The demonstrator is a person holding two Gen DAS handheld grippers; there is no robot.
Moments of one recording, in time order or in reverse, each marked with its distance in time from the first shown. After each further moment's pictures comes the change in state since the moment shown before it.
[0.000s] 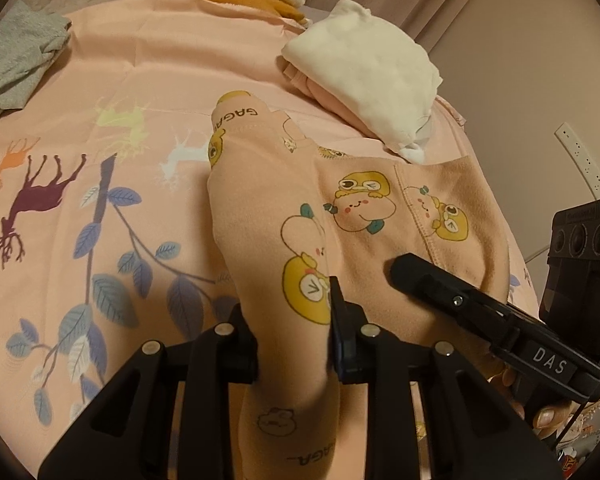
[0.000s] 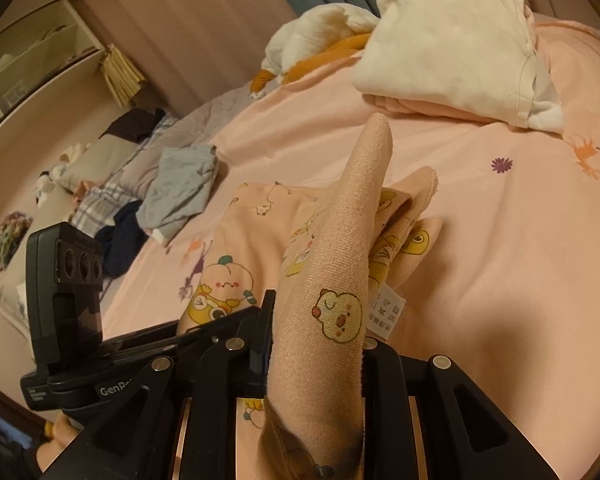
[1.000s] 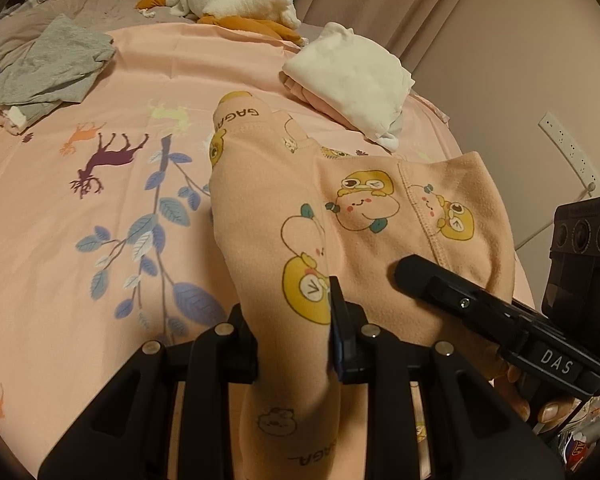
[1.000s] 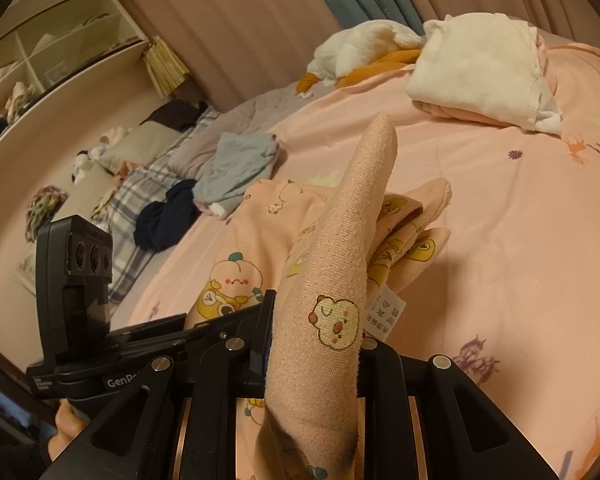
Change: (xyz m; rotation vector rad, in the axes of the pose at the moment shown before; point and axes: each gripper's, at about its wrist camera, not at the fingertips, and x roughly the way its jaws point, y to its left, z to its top) left arm -0.097 -0.021 -0.073 0.016 -0.052 0.039; right arm -0.051 0.064 -0.050 -0.070 -0.016 0.077
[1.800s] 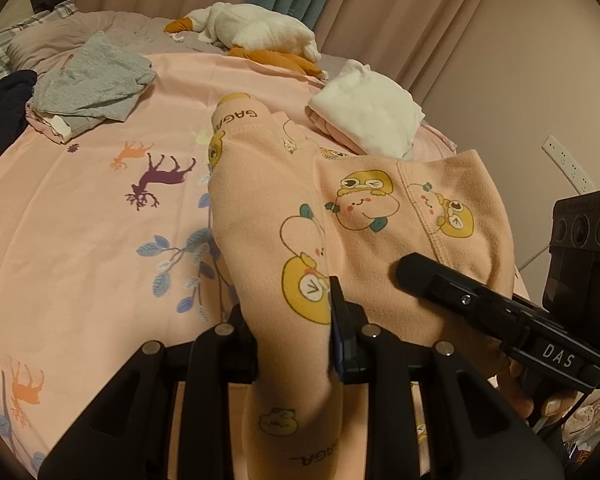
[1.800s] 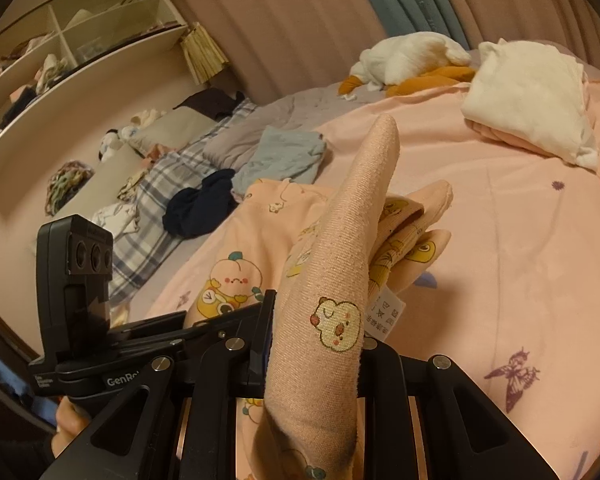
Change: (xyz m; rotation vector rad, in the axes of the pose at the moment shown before) left arm -0.058 0.026 -0.008 -0.024 -0.096 0.042; right arm 0.010 0.048 0.008 -0.104 0.004 0.066
